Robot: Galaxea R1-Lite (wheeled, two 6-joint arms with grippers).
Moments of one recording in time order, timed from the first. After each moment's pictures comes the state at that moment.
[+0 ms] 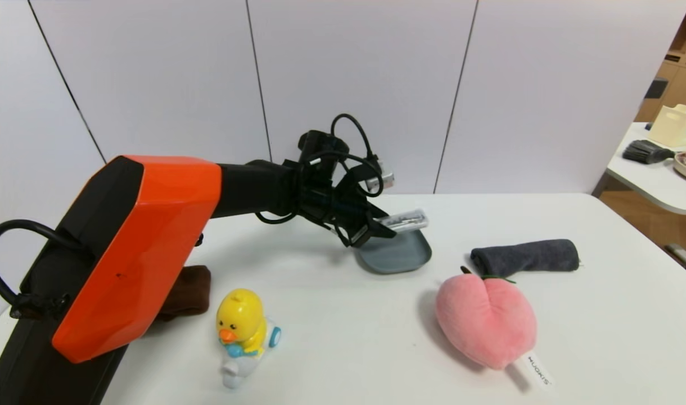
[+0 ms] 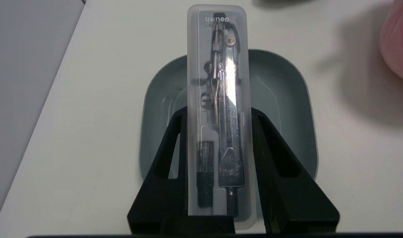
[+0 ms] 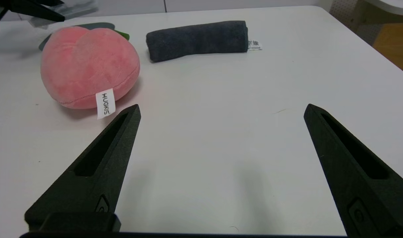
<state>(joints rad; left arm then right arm) -0.56 2.36 -1.97 0.19 -0.61 0.63 0.00 0.00 0.00 0.00 -0.01 0.03</state>
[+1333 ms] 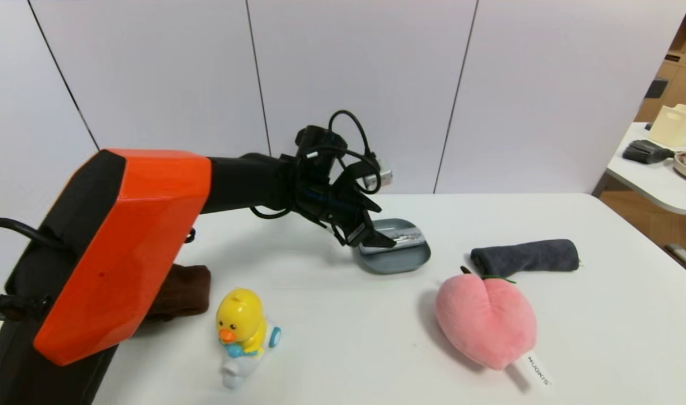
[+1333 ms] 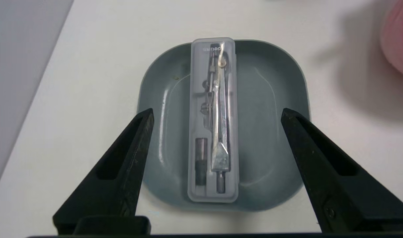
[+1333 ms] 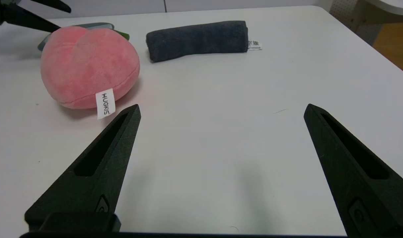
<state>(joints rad) -0.56 2.33 -1.97 0.24 -0.57 0.63 0.00 0.00 0.00 0.00 -0.01 0.03</state>
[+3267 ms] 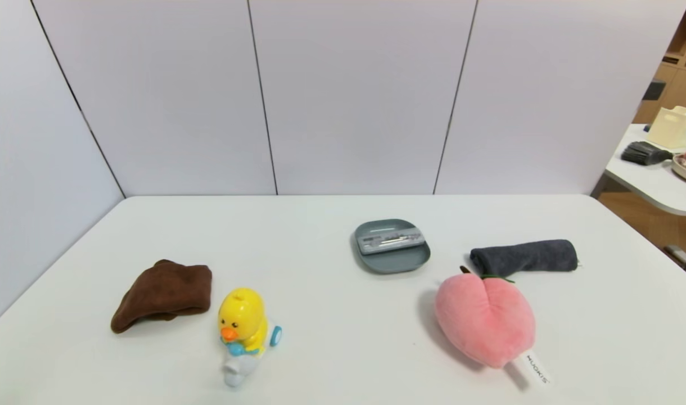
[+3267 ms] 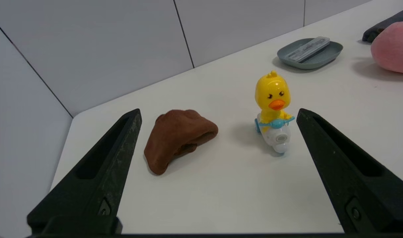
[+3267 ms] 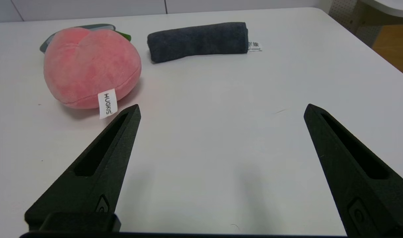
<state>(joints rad) 0.00 0.17 -0.37 0.07 -0.32 0.21 0.00 0.00 0.00 0.00 -0.01 0.04</state>
